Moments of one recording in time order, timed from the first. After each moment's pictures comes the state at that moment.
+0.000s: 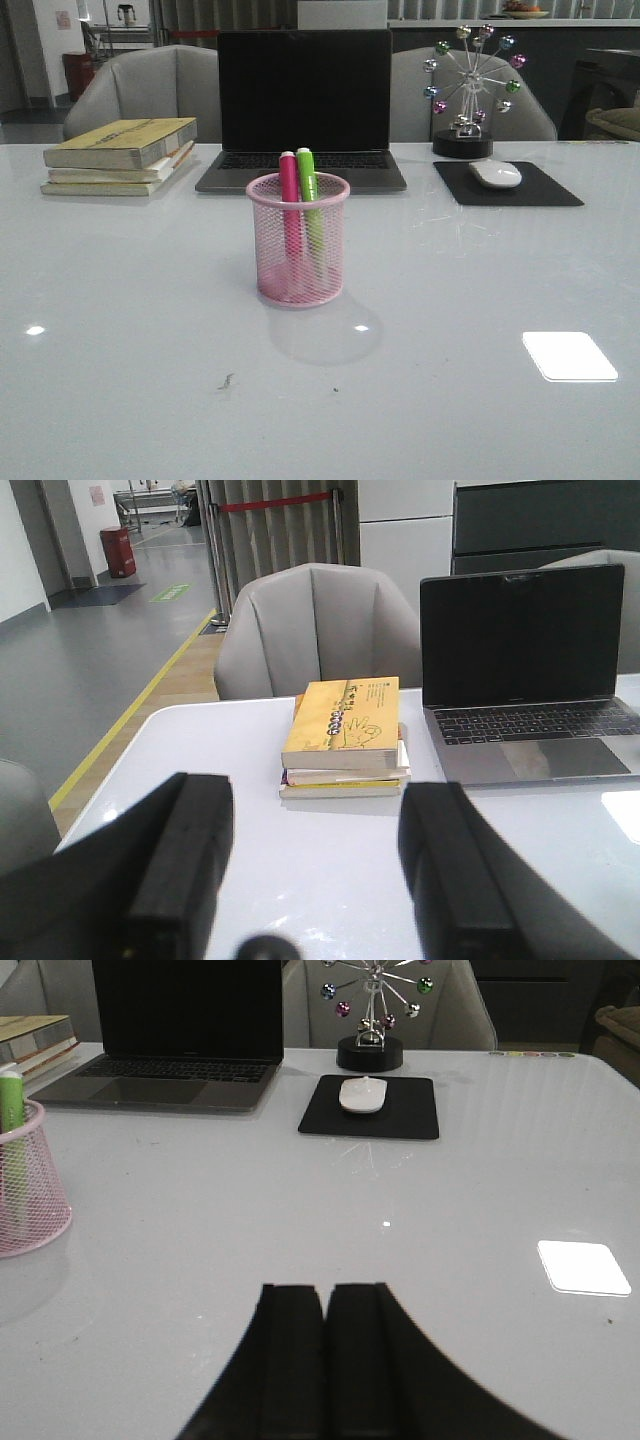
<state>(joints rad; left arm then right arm) 0.02 0.57 -0.54 -0.41 0.11 0.47 0.08 -0.01 0.03 -0.01 0.18 0.09</state>
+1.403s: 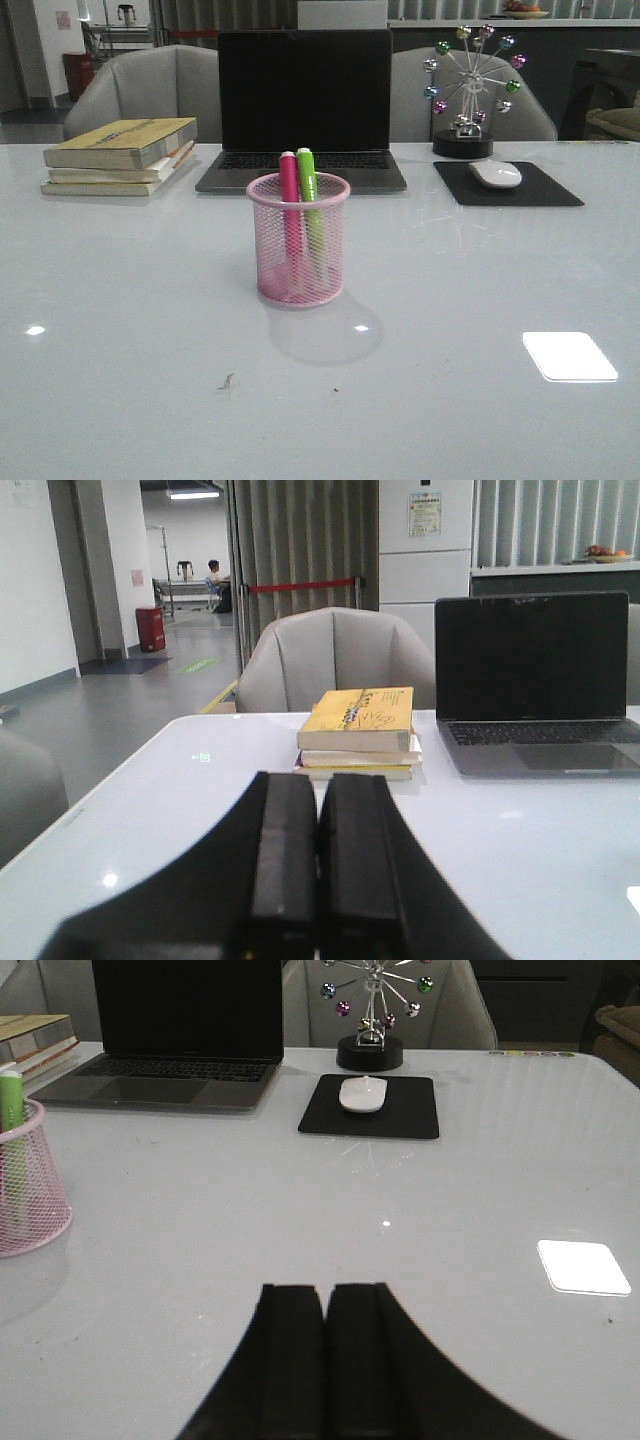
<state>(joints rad) 0.02 -0.01 0.00 -0.02 -0.03 0.04 0.08 -0.01 0.03 -0.01 0.18 0.09</state>
